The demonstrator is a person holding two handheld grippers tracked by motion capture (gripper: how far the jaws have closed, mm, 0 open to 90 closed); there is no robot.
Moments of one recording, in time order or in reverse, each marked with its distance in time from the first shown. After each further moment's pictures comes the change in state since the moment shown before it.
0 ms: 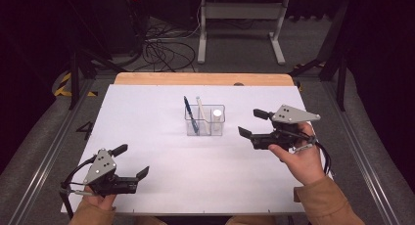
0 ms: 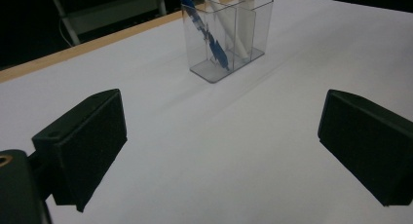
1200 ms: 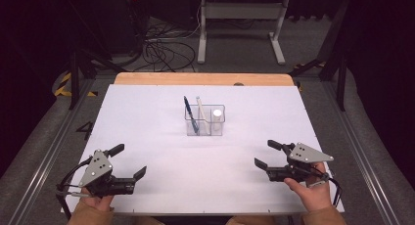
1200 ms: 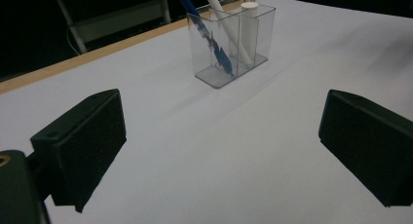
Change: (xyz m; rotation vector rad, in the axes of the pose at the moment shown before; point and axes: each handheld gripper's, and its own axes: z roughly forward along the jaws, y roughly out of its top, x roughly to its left) left arm 0.001 -0.001 -0.007 -0.028 0.016 0.008; right arm -0.002 -0.112 -0.032 -0.031 0.000 0.036
